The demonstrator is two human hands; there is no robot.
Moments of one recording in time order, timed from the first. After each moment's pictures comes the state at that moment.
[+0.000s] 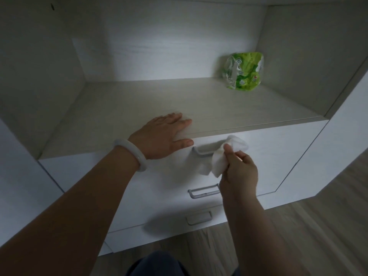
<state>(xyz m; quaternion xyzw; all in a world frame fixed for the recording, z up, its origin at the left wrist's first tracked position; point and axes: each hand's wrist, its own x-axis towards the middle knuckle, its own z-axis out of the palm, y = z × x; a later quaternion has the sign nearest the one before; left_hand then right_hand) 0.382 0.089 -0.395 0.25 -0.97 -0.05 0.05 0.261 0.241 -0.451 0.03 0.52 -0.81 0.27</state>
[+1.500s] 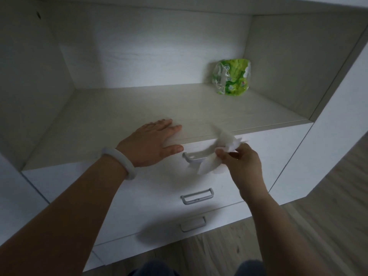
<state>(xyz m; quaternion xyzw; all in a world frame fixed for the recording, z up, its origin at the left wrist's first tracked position) 0.383 0.088 -0.397 0.25 -0.97 -0.05 0.05 0.217 0.260 -0.445 -0.30 0.74 -0.59 0.13</state>
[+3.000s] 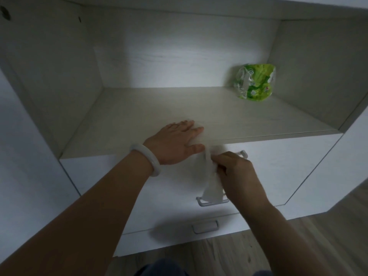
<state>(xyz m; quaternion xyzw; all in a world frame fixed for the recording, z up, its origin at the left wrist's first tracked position) 0.382 0.090 -0.395 0.26 -0.96 -0.06 0.03 0.260 0.245 -0.443 -0.59 0.72 -0.35 -0.08</state>
